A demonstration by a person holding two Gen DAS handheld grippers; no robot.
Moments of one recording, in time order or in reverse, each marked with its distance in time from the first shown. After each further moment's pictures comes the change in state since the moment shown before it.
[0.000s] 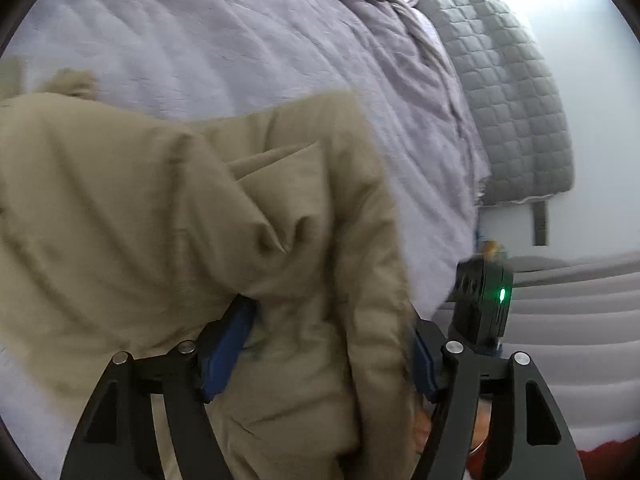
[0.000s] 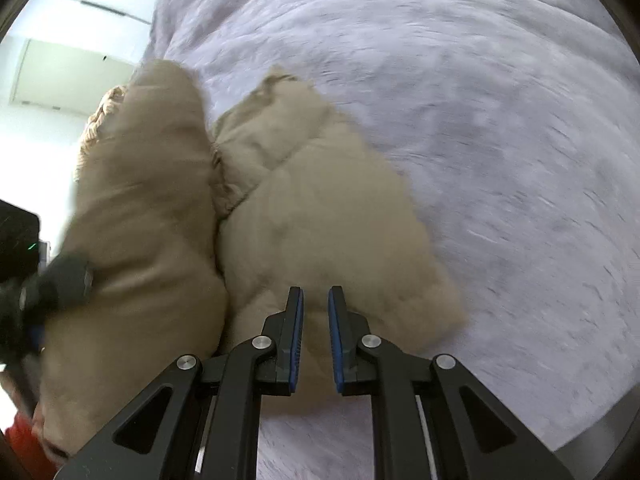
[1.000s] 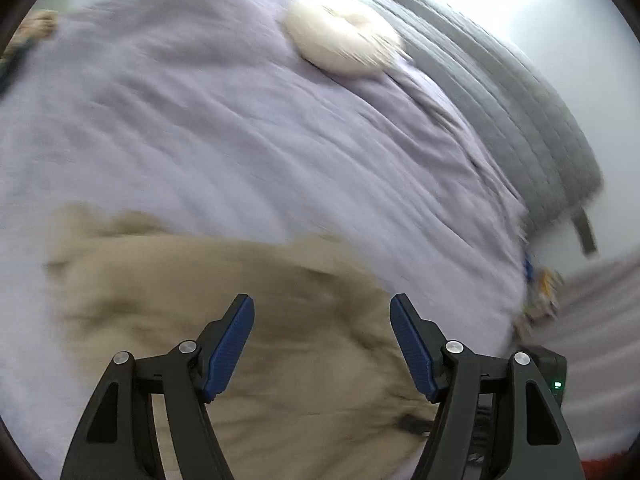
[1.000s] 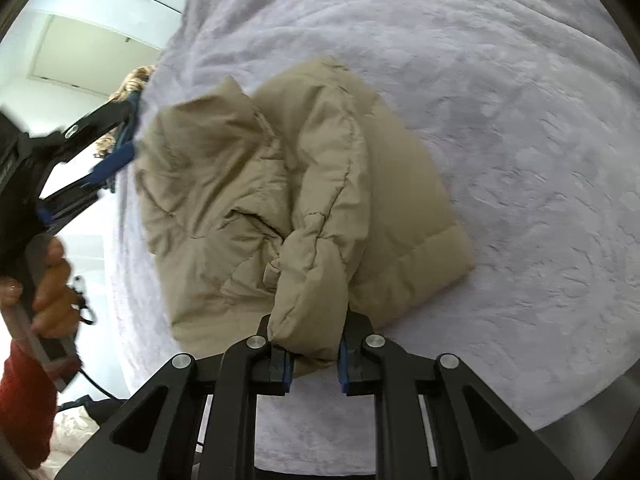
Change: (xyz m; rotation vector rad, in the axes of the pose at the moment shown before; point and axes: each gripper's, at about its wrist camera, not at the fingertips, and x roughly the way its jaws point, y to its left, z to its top) left arm -0.067 -0.021 0.011 0.158 -0.358 0.319; right arm -0.012 0.022 -0.030 -0.088 0.012 0.007
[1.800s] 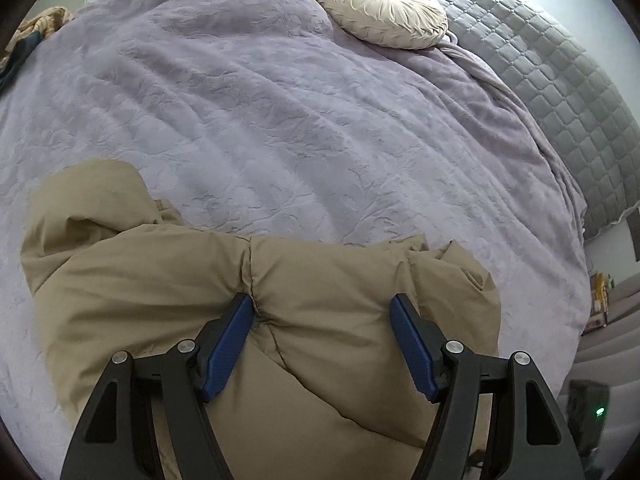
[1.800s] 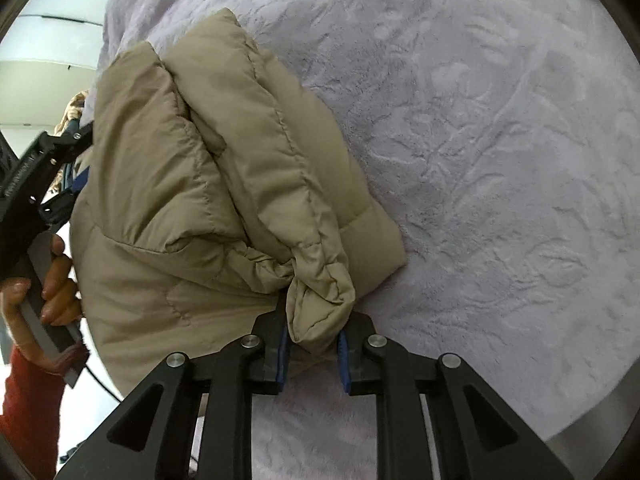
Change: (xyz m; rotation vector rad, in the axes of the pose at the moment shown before) left arm 0.130 -0.004 0.001 0.024 0.050 0.114; right arm 0.033 -0.088 -0.001 0.173 0.069 -0.070
